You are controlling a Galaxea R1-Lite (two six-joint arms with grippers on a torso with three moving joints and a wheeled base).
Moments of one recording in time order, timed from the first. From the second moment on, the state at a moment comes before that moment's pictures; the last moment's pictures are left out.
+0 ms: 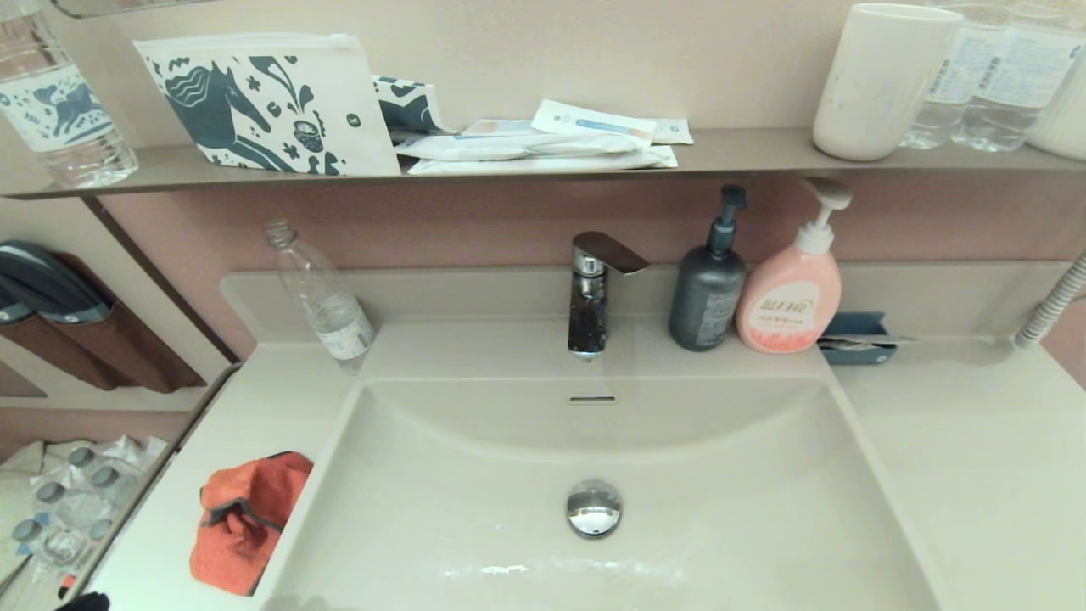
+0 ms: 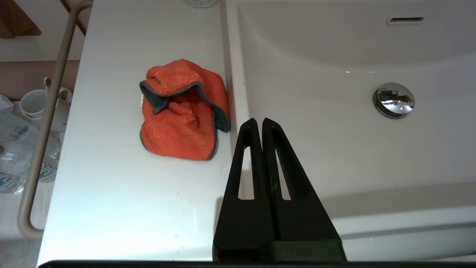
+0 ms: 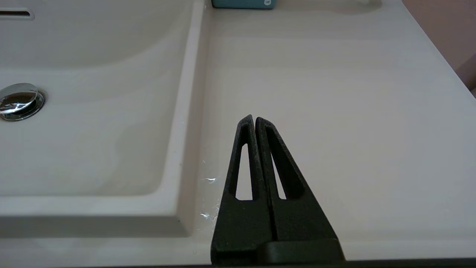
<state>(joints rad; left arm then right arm) 0.03 0.38 -0.30 0.16 -0.12 0.01 0.00 0.00 -0.01 0.01 -0.02 -0.03</state>
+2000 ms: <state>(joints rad) 0.00 0.00 0.00 0.00 -0.04 0.05 0.00 0.00 -0.01 0.01 -0.02 -0.03</state>
